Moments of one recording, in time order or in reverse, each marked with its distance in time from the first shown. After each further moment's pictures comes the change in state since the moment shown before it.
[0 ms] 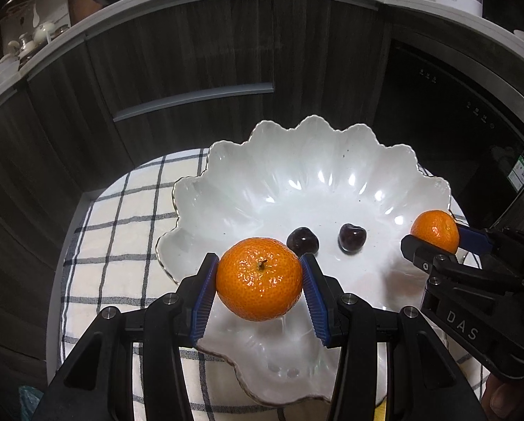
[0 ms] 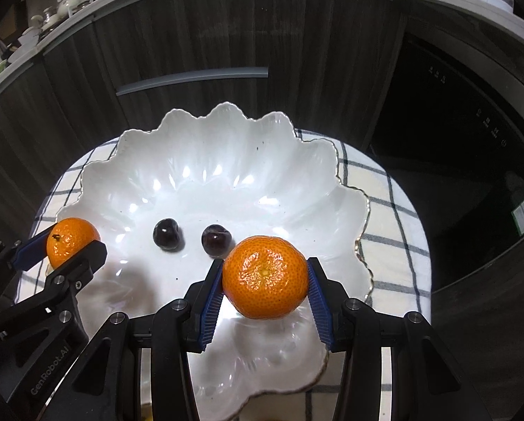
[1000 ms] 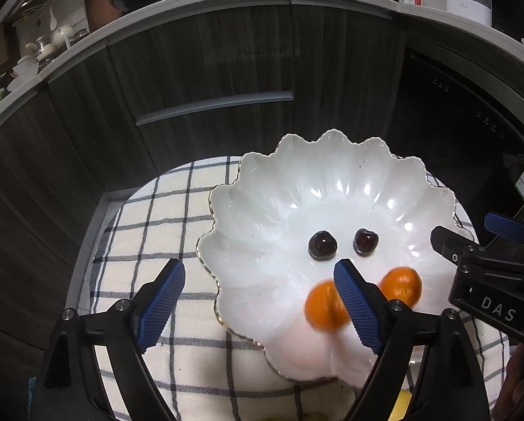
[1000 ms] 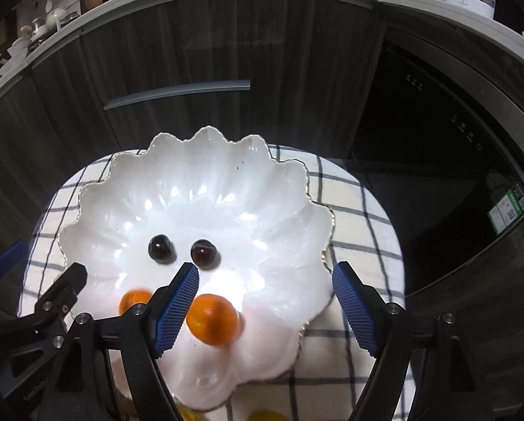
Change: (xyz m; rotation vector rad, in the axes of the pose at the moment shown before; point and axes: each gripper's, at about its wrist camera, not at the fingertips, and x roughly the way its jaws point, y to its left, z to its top) left arm -0.030 0.011 0.001 -0.017 -0.018 0.075; right arm -0.035 -0.009 0.007 0.035 -0.031 -0.064
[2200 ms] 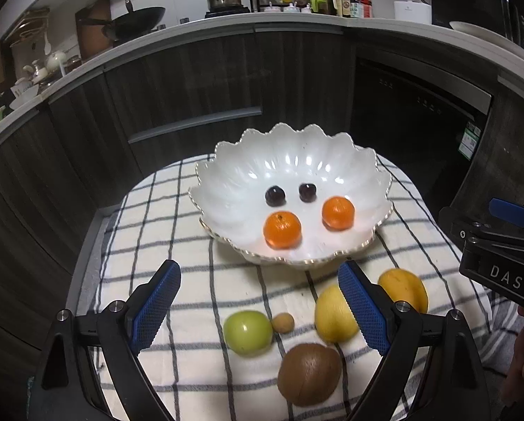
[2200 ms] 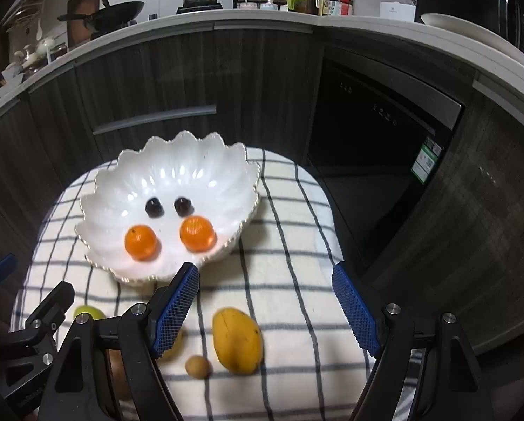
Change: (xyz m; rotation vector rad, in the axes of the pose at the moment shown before) left arm -0.102 -0.023 -0.090 0.079 -0.109 -0.067; right arm -0.103 -0.029 -0.107 0.091 -0.129 -0.102
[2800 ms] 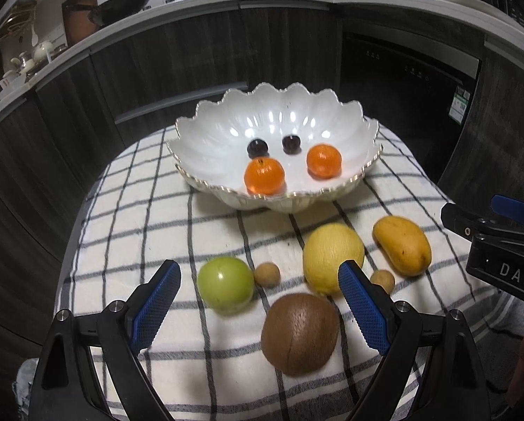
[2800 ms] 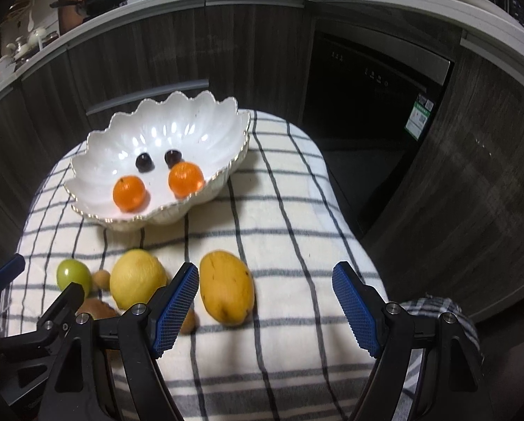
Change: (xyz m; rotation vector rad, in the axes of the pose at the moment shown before) left arm 0.020 -0.012 -0.049 0.027 0.070 -0.039; right arm 0.009 -0.005 -0.052 0.011 0.077 -0.018
